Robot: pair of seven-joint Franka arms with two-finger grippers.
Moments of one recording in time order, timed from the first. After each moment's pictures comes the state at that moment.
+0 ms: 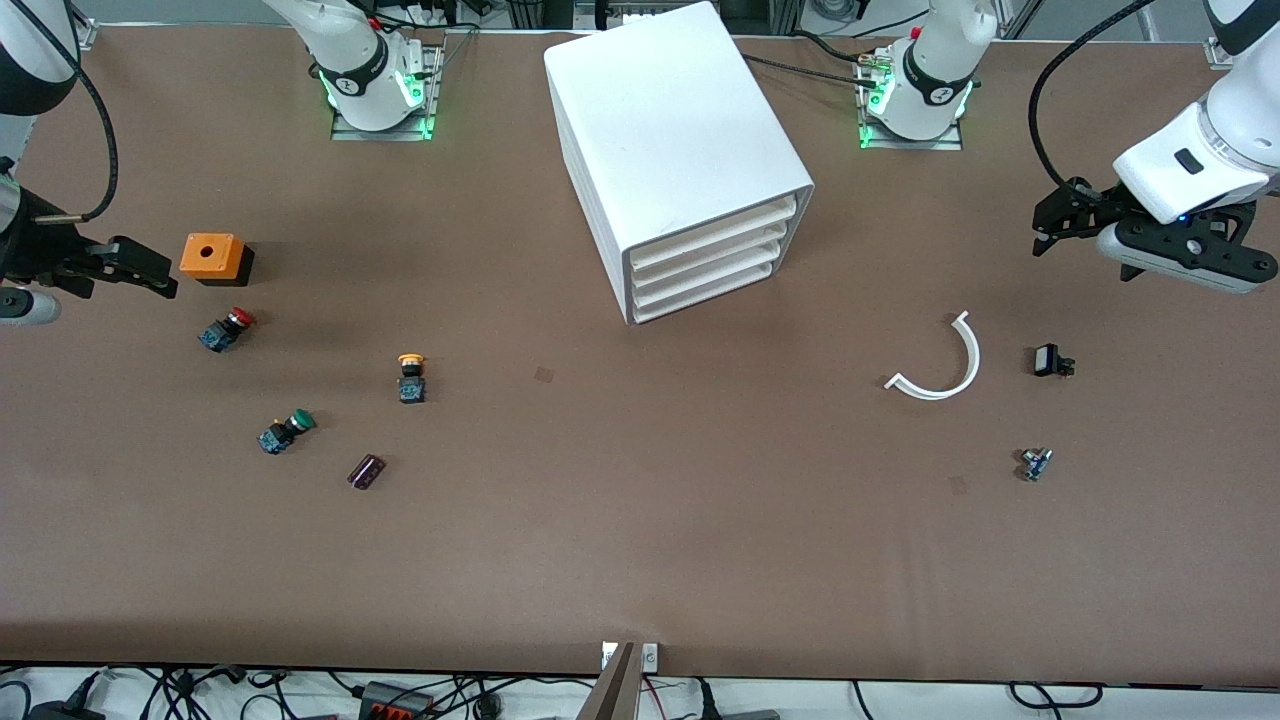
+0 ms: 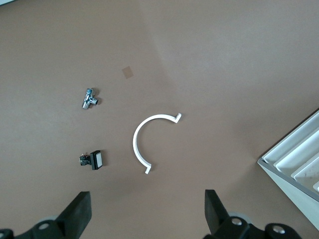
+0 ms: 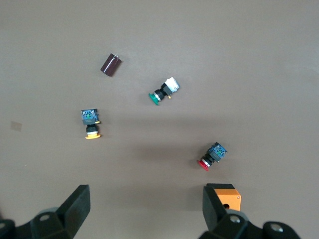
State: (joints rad) left arm -0.04 -0.05 -0.04 -1.73 0.00 1.69 0.24; right arm -0.01 0.08 -0.04 -1.64 -0.01 1.70 -0.06
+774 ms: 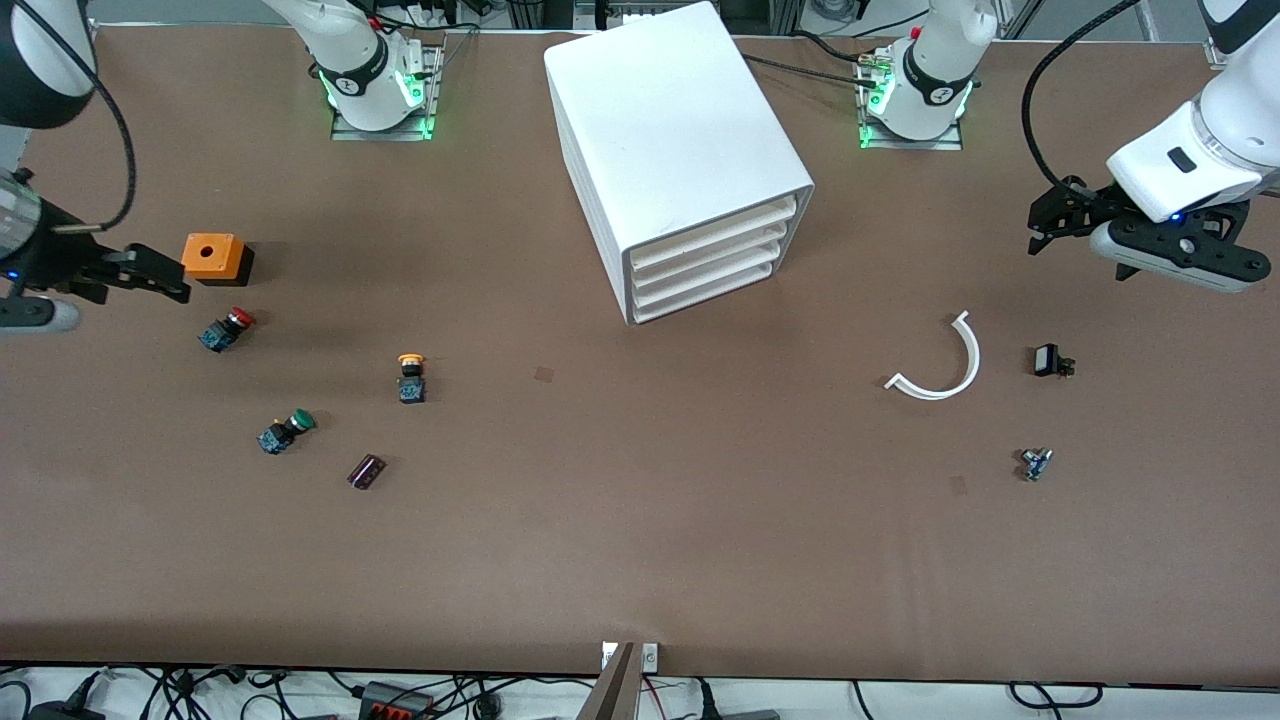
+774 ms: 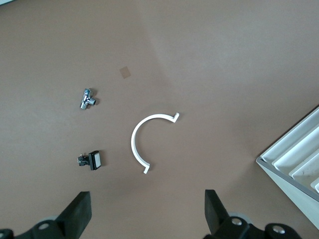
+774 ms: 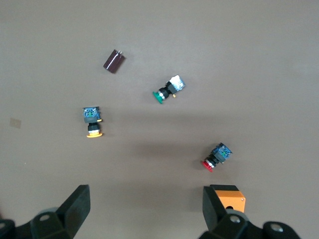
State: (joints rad) left arm -0.04 -0.05 -0.05 -1.73 0.00 1.68 0.24; right arm 0.02 0.11 -0.04 -1.65 -0.01 1.71 -0.06
